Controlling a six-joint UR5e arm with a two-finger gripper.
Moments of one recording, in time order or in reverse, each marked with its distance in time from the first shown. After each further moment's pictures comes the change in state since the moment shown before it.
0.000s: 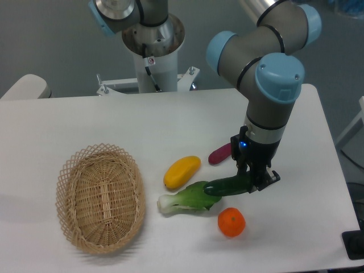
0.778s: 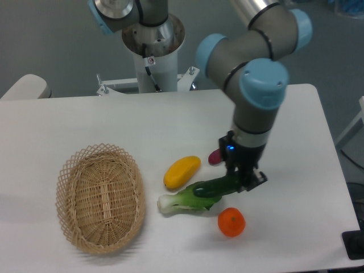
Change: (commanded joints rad) arm -0.147 0.032 -0.075 -0.003 0.132 -0.283
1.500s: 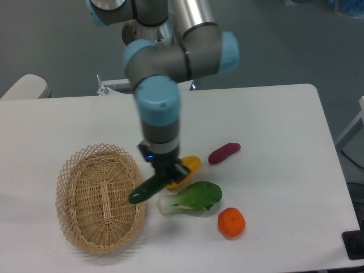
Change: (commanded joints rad) arm -0.265 0.042 -0.177 0.046 0.016 -0.666
